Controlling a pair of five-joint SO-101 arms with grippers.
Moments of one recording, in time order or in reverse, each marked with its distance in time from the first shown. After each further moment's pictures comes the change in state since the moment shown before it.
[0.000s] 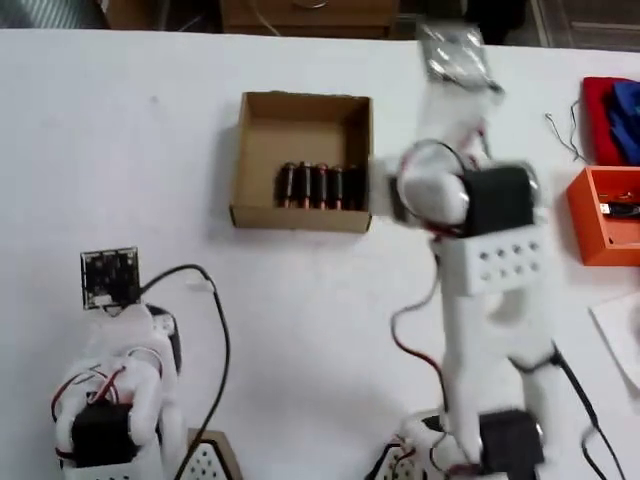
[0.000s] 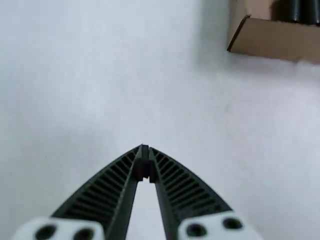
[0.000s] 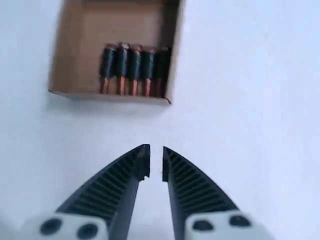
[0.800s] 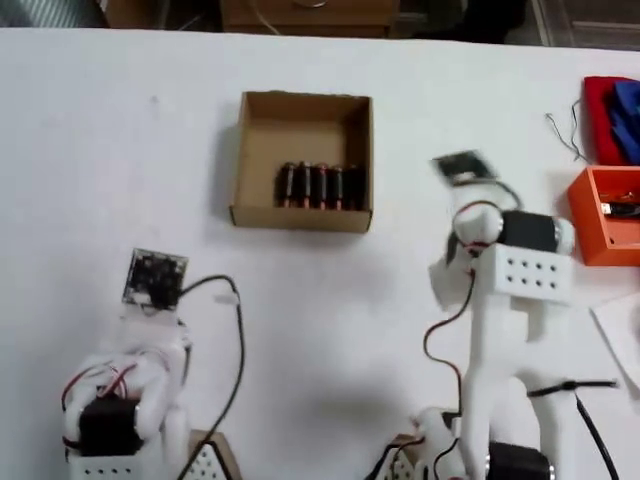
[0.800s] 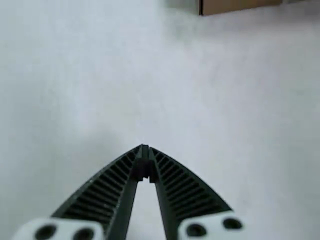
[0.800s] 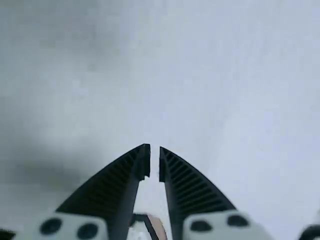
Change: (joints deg) left arm 4.0 0.0 5.4 -1.1 -11.3; right arm 19.3 -7.6 38.2 -12.0 27.1
